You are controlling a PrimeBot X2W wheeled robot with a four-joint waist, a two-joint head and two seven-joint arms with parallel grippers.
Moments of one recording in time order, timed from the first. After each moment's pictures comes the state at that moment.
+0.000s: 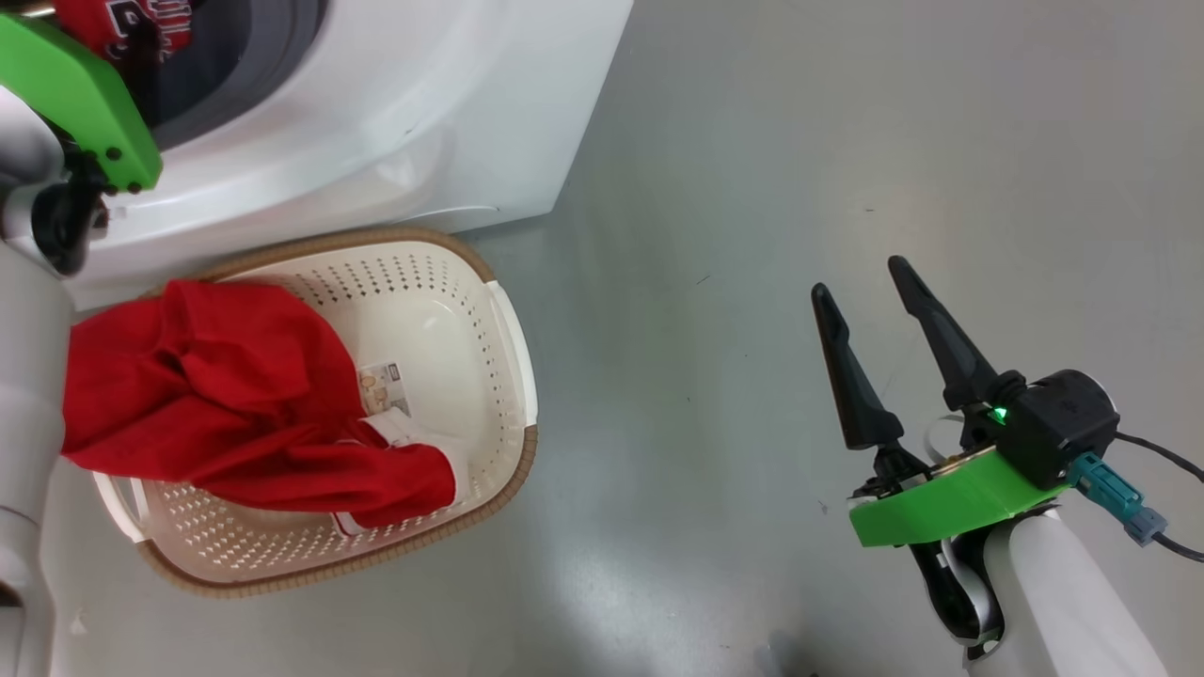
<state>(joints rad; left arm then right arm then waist) -1.31 0.28 -0.29 1.19 -0.54 -0.10 0.19 -0.27 -0.04 0.13 0.13 0.26 0.13 -0.26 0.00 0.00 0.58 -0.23</state>
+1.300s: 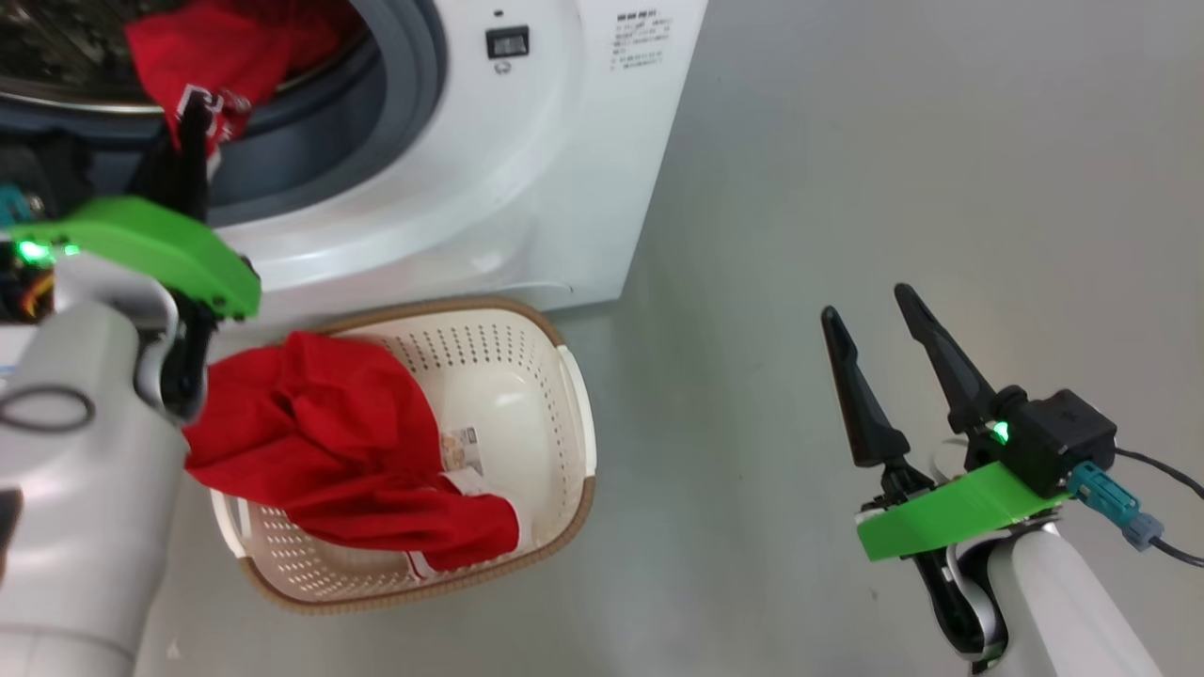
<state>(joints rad) -1.05 0.24 -0.30 1.04 -0.59 -0.12 -0.25 -0.26 -0.04 0.13 0.18 0.29 0.13 -0.26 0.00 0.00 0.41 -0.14</state>
